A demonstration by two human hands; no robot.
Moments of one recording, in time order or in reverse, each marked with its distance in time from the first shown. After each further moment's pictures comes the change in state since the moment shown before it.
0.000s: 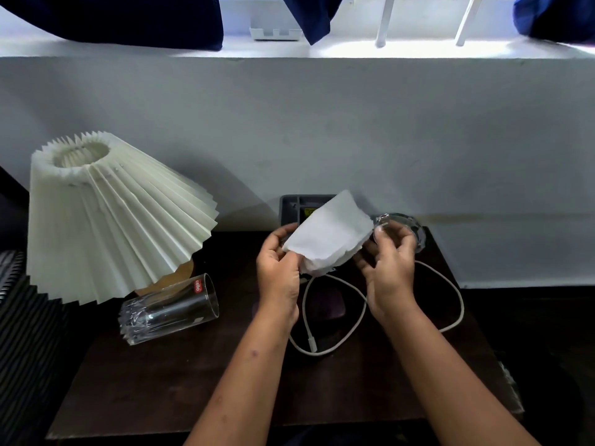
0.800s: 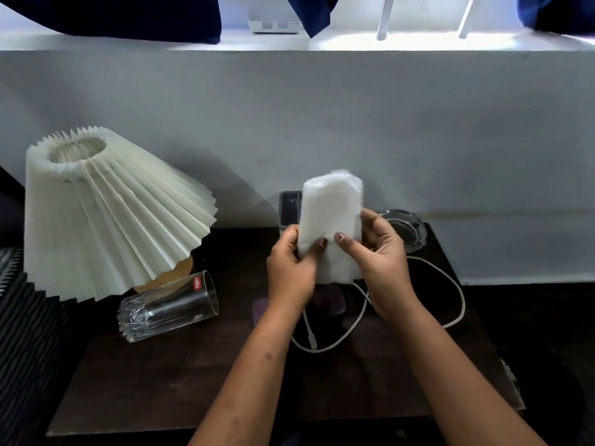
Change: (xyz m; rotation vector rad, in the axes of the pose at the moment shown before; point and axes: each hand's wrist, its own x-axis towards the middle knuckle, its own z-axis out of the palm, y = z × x) left_hand 0.003 -0.011 -0.005 0.417 -0.131 0.248; right_hand -0.009 -0.006 0.000 -0.247 -0.349 -0.154
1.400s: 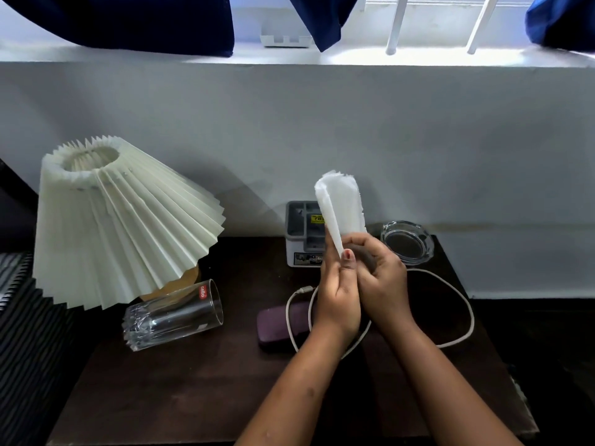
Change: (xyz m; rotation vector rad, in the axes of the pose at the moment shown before) left_hand -0.024 0.003 0.046 -0.156 -0.107 -0.026; right_hand 0.000 0.016 0.000 -0.522 0.006 -0.292
